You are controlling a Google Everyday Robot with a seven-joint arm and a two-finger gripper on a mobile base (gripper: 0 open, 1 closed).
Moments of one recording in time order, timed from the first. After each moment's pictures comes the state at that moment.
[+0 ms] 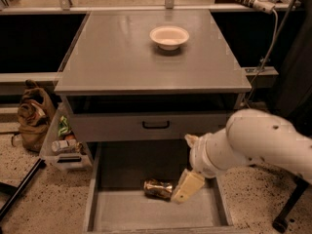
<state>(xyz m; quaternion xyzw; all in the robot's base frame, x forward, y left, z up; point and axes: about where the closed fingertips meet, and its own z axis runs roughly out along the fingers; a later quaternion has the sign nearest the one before) 0.438 -0.081 0.701 -0.59 0.76 0.12 0.25</state>
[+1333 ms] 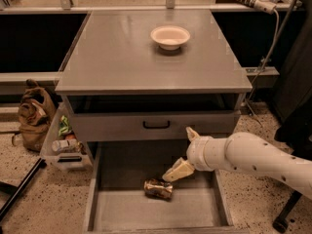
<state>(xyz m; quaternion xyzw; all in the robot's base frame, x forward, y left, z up) 0.524 -0.083 0.637 -0.49 0.77 0.12 0.40</state>
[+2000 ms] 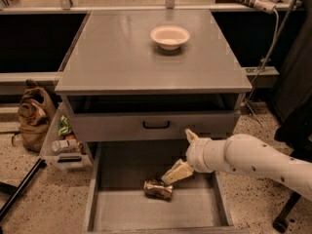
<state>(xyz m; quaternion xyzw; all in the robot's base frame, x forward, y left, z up) 0.522 -0.081 0.630 -0.49 0.77 0.13 0.40</state>
